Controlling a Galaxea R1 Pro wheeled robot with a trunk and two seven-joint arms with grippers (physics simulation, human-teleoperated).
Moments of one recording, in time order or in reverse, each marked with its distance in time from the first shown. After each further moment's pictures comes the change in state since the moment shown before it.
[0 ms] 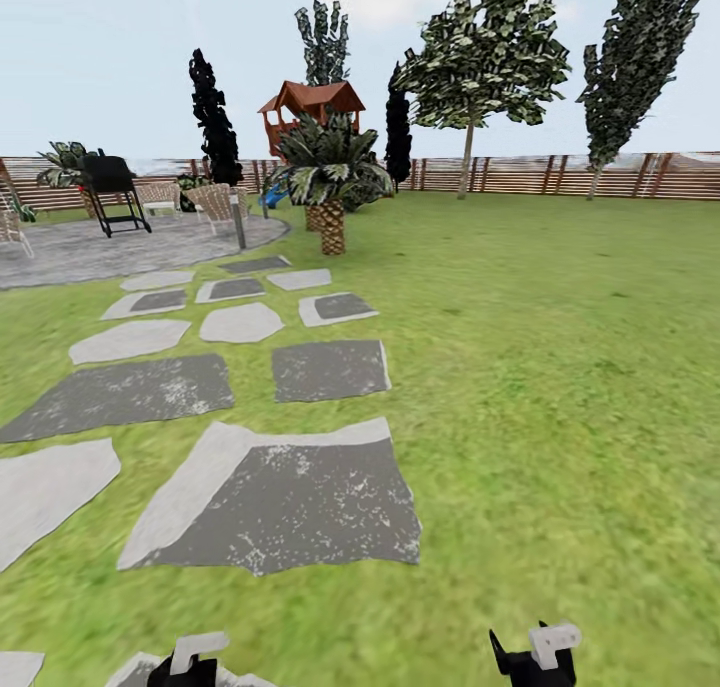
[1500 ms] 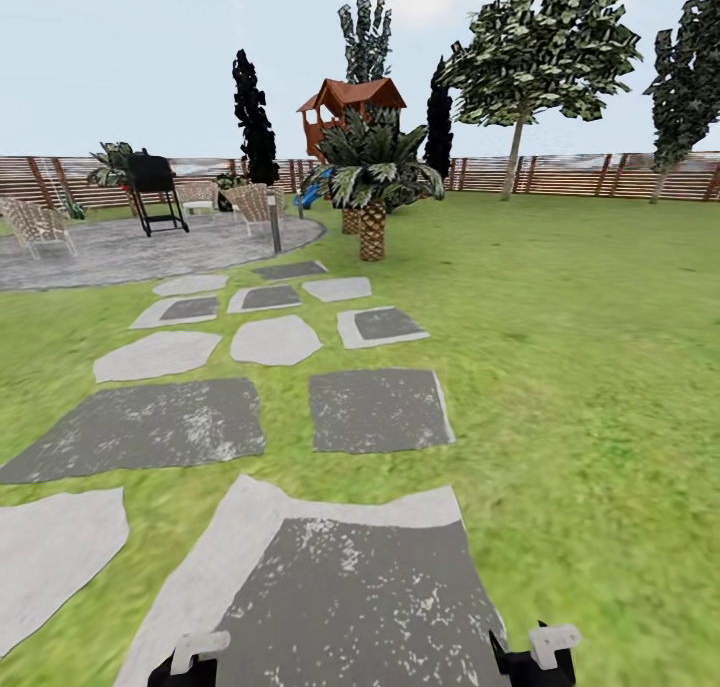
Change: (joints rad) left arm 0.000 0.000 0.000 0.001 -0.006 -0.001 0.000; right arm 0.000 0.001 0.000 0.000 0.000 0.000 0.000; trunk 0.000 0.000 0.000
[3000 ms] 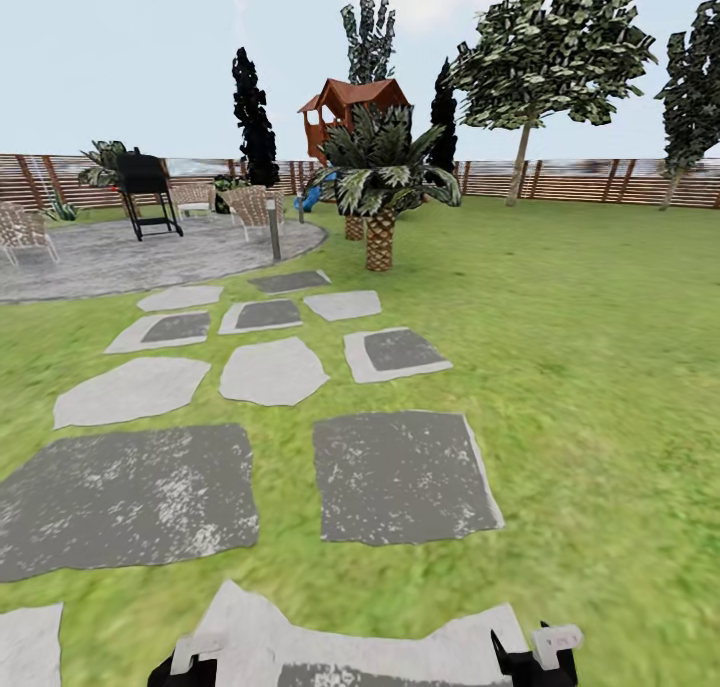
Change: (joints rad) left arm 0.000 0.000 0.000 0.000 0.000 0.000 0.000; right arm 0.000 -0.005 0.000 0.002 0.000 0.000 0.000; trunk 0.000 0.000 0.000
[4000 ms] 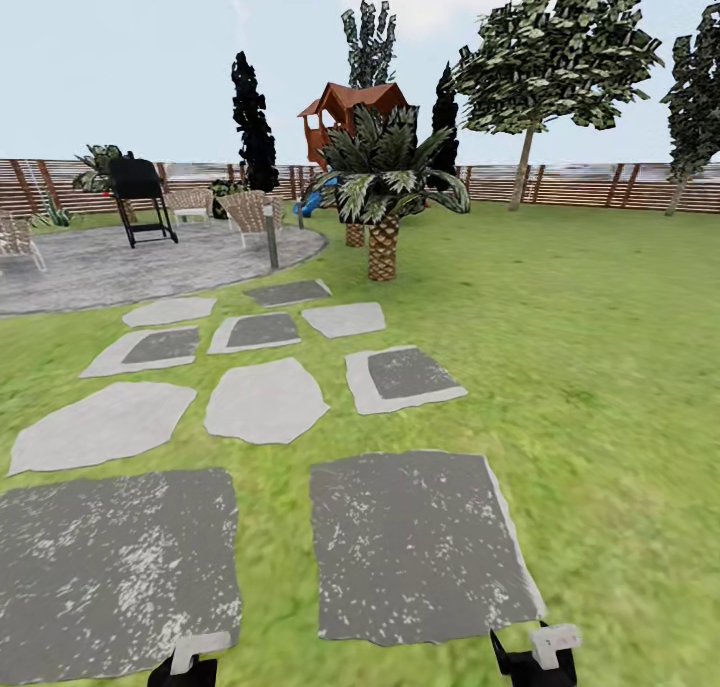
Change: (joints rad) left arm 0.000 0.000 0.000 0.000 -0.001 0.000 0.000; right arm 0.000 0.001 0.000 -0.001 0.000 0.000 -0.001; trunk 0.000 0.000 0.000
